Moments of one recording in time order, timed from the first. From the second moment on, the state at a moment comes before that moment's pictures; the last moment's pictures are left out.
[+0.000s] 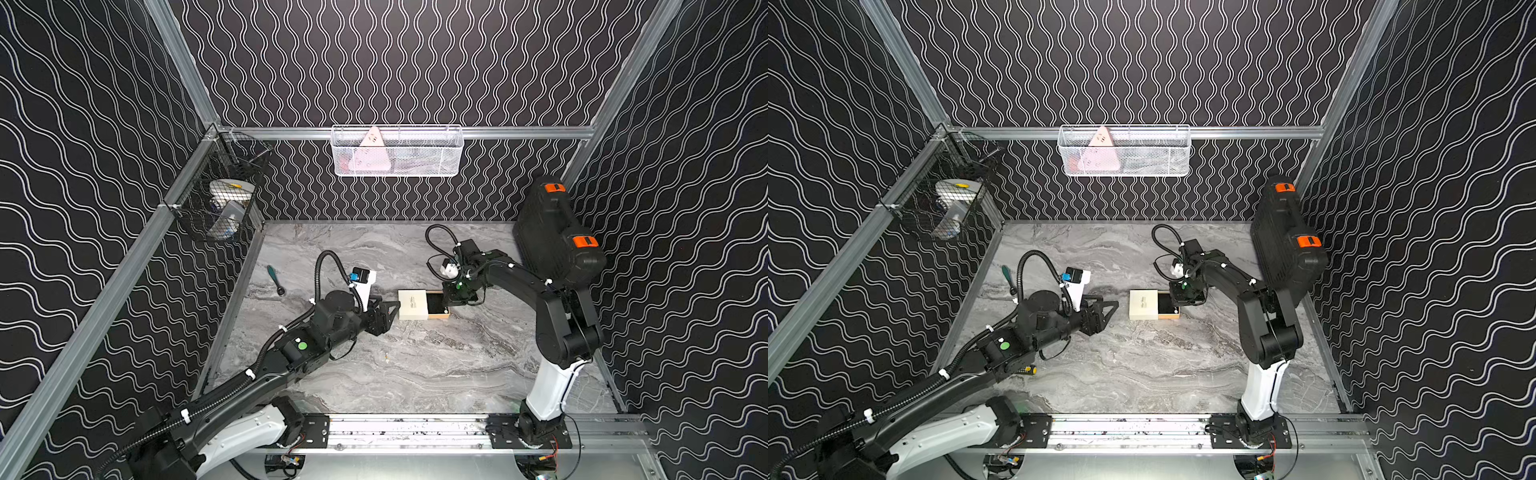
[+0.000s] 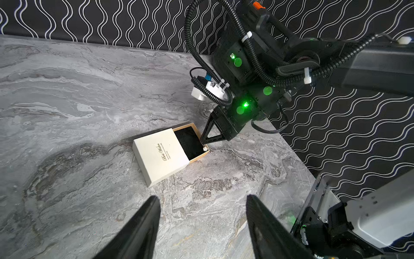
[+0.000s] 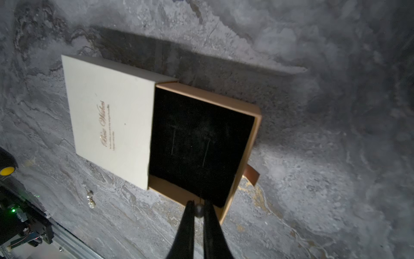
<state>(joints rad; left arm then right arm) -0.71 0.96 0.71 -0.10 0.02 -0.49 0.35 1.88 1.37 -0.86 -0.30 0.15</state>
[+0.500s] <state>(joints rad) -0.71 1.00 0.73 -0.08 -0.01 -0.45 0.34 1.96 1.41 -0.86 -0.30 0.15</state>
